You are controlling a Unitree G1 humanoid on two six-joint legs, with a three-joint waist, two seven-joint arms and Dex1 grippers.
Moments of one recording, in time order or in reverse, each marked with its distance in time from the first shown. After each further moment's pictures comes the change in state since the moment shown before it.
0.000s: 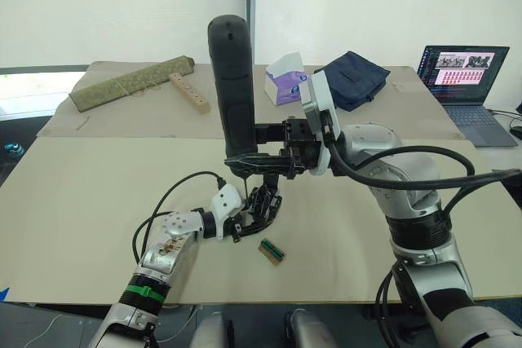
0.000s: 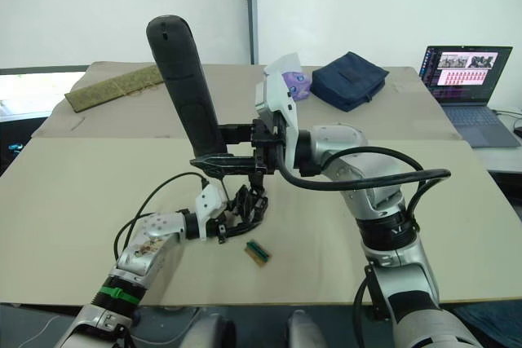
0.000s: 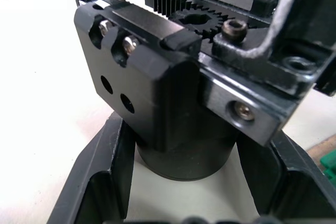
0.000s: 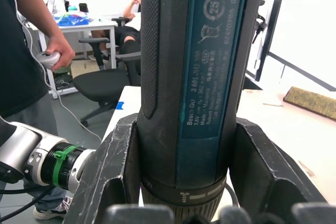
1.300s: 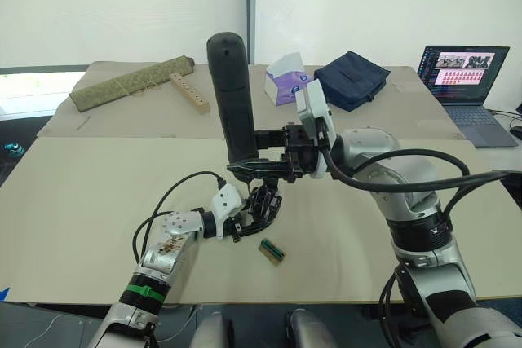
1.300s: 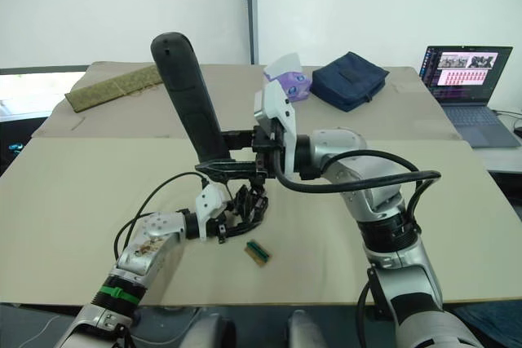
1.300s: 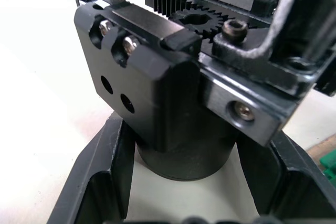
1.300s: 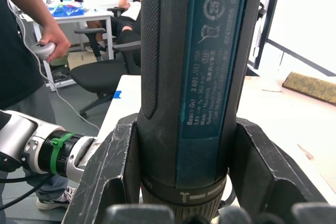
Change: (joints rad) left arm -0.002 -0.001 0.000 0.002 -0.001 0.002 -0.003; right arm 0.015 -0.018 0.025 0.003 -0.023 0.000 -0.001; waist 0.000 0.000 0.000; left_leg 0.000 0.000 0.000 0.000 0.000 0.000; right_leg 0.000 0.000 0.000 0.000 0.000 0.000
